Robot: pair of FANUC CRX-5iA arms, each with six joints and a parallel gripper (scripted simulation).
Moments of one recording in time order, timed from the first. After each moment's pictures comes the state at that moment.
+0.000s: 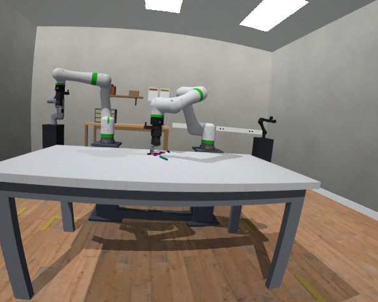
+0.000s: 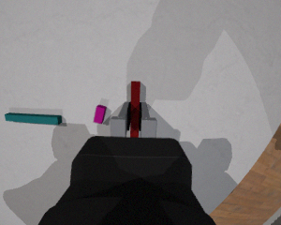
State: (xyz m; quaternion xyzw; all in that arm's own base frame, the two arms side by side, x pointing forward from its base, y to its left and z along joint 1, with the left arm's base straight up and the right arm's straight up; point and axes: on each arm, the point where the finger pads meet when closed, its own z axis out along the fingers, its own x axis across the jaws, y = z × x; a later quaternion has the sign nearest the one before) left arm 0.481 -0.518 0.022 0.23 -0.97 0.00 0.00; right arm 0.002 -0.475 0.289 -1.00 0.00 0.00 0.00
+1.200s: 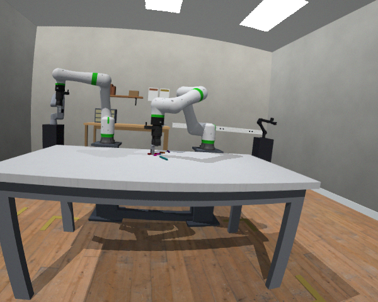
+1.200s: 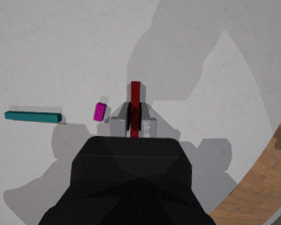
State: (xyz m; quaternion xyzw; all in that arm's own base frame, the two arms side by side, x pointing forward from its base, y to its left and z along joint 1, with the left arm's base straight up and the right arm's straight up) left arm 0.480 -0.516 0.022 0.23 -0.97 0.00 0.00; right arm 0.002 -0.475 0.289 -1.00 0.00 0.00 0.00
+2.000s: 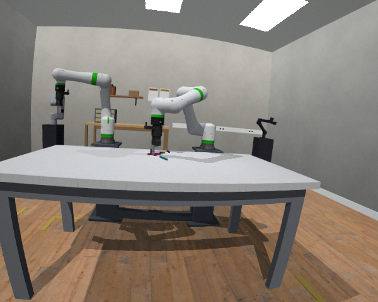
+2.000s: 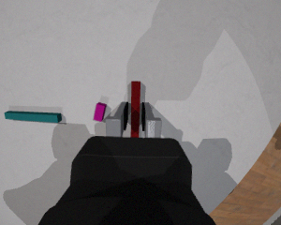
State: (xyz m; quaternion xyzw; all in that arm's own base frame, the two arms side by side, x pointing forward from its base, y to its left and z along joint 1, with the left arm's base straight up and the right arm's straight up) left arm 0.480 -0.516 0.022 0.23 -0.97 0.00 0.00; right arm 0.002 -0.475 0.289 -1.00 0.00 0.00 0.00
